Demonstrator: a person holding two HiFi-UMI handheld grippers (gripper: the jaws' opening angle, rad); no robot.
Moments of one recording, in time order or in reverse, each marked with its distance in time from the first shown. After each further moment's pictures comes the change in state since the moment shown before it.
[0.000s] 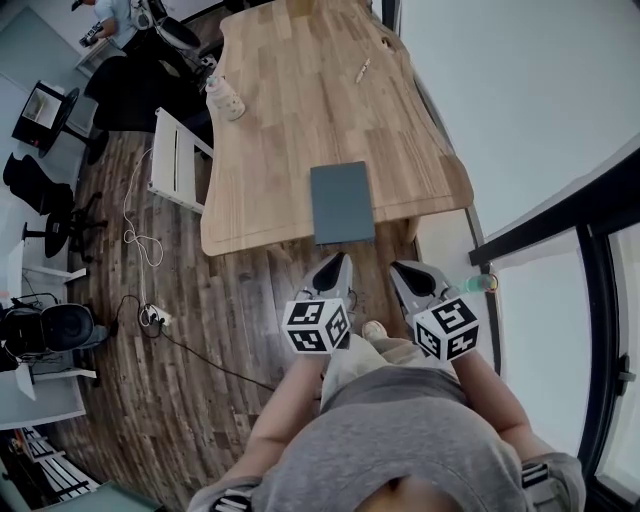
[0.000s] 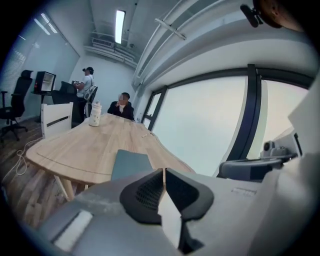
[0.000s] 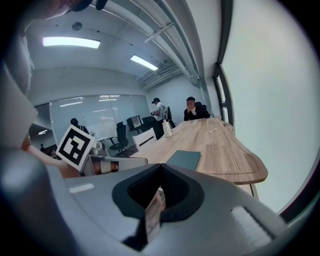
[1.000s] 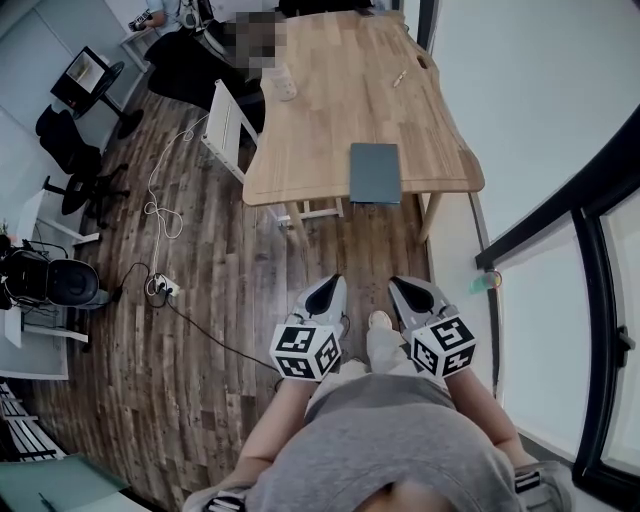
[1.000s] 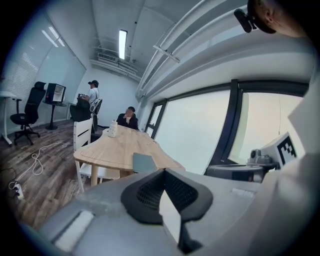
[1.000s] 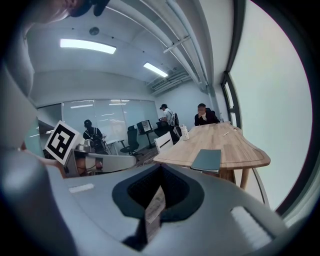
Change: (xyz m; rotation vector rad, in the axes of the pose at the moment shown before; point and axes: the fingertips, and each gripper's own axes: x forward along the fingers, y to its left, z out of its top) left arm -0.226 -0.029 -0.030 0.017 -0.093 0.037; right arm -0.091 0.170 -0.037 -0.034 -0.071 0.060
